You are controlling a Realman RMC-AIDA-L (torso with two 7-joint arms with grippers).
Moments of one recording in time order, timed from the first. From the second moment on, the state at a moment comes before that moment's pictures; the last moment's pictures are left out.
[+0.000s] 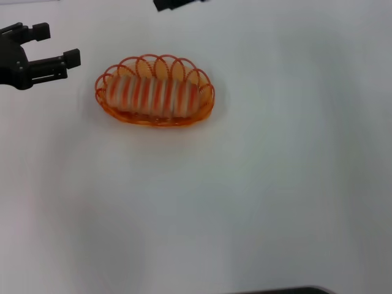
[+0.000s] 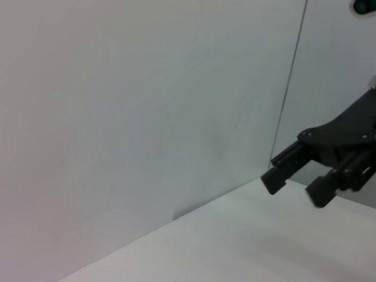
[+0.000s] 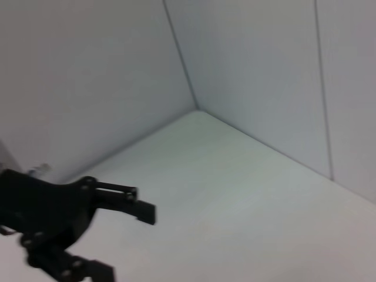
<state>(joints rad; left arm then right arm) -0.42 -2.14 0.58 1.06 1.98 1.60 -1.56 0.90 2.07 -0.97 -0.93 -2.14 -1.39 2.17</state>
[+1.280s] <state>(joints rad) -0.40 -2.13 0.58 0.96 2.12 1.68 -1.57 0.34 2.08 -0.75 -0.76 -1.82 -1.58 1.27</state>
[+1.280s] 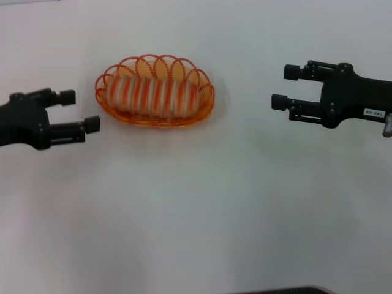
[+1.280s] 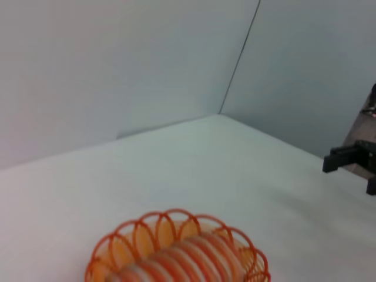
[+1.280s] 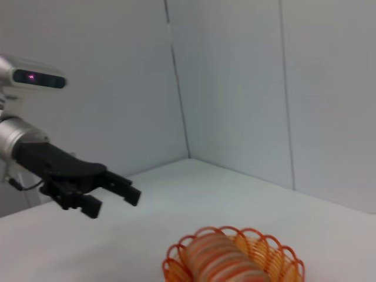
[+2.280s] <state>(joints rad) -0.41 -2.13 0.58 0.91 2.15 1.68 -1.57 0.34 2.09 -0.76 -0.72 -1.87 -1.51 1.26</state>
